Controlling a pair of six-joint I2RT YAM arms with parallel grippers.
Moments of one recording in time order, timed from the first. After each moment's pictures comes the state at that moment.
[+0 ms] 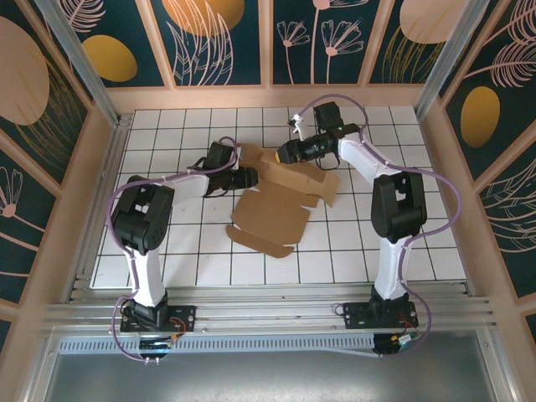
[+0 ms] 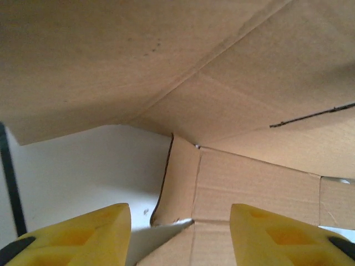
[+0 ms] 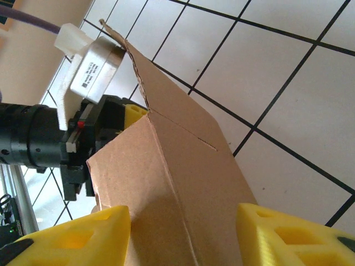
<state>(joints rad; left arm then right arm) -0.41 1.97 1.19 -0.05 0.34 -0.48 0.35 2.00 1.65 -0.59 -0.73 0.01</state>
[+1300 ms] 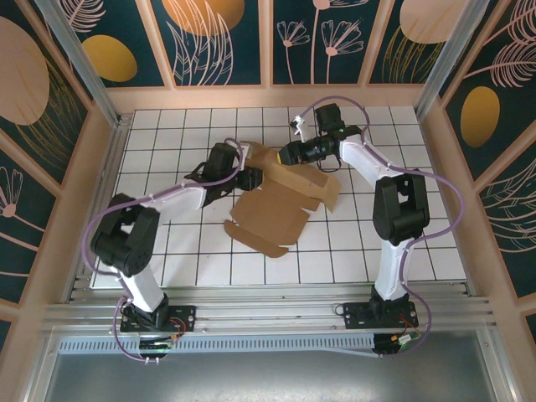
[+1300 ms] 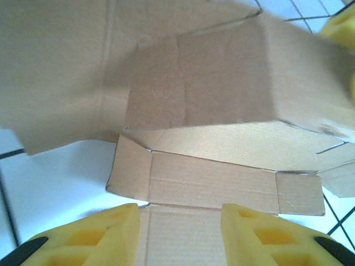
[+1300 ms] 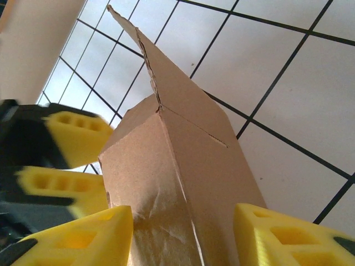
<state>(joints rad) -0.51 1.71 1.05 0.02 0.21 -0.33 0.35 1.97 1.61 -0.58 -0.71 0.03</state>
